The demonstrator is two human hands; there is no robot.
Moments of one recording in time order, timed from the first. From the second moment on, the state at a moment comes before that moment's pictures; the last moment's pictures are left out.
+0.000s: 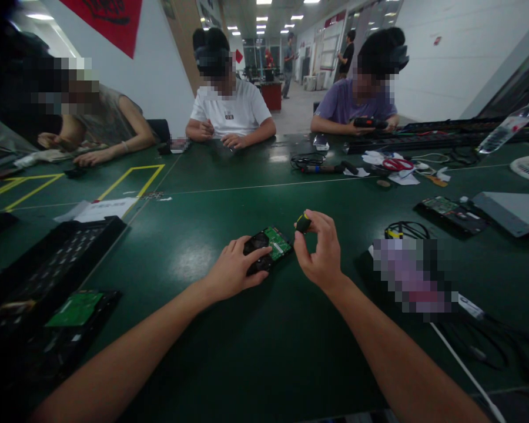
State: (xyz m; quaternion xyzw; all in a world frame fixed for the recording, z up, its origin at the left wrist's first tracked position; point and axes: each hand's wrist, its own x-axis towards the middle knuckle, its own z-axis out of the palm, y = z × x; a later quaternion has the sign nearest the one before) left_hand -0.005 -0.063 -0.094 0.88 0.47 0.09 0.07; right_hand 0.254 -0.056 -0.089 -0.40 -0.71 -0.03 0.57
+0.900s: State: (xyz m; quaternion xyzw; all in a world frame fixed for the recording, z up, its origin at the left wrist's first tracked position) left_hand -0.004 -0.064 -0.091 0.88 0.47 0.09 0.08; right_hand 0.253 -0.054 -0.092 -0.40 -0.69 -0.04 0.60
